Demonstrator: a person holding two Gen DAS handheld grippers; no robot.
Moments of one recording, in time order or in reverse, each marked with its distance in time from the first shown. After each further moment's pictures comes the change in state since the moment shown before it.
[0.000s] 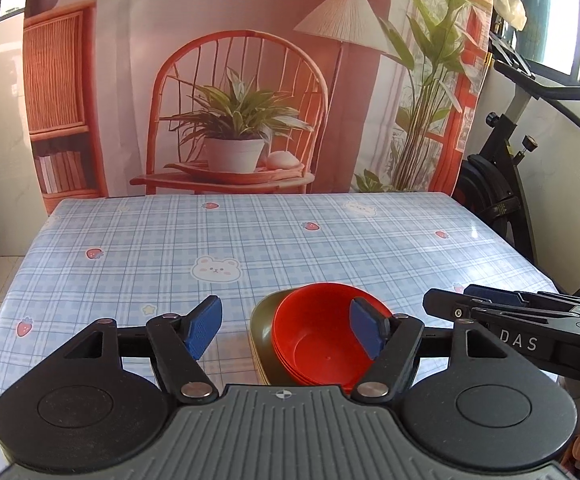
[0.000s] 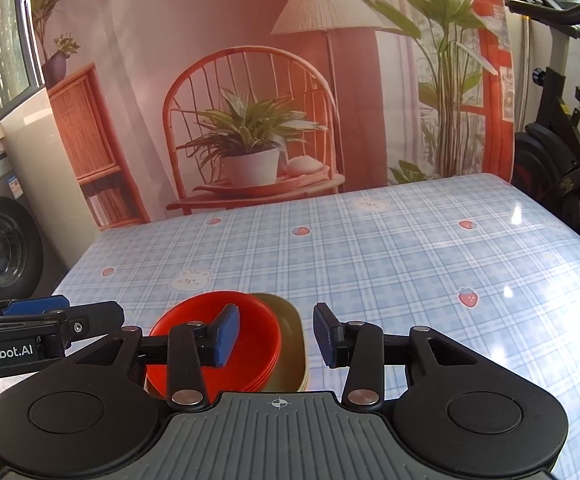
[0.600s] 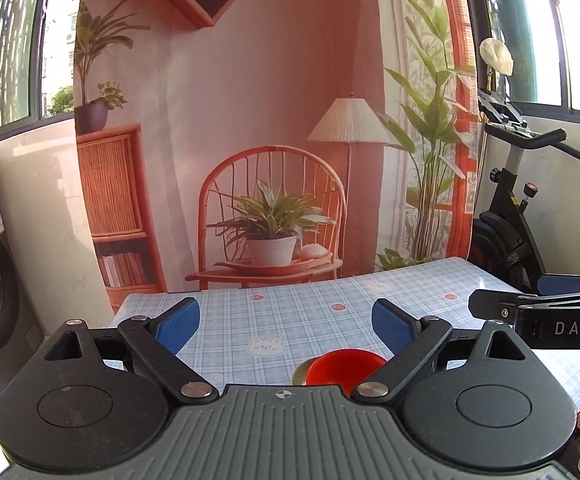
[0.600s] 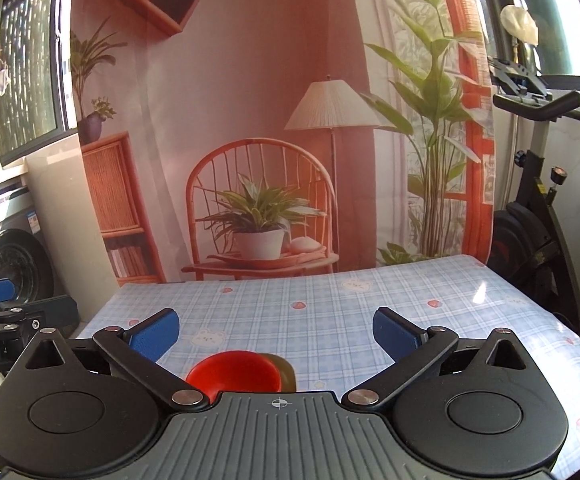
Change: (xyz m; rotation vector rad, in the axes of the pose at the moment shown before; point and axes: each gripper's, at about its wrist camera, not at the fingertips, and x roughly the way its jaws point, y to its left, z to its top) left arm -0.138 -0.035 0.019 0.097 -0.240 0.158; right arm -0.125 0.009 0.029 -0.064 -0.190 -0.005
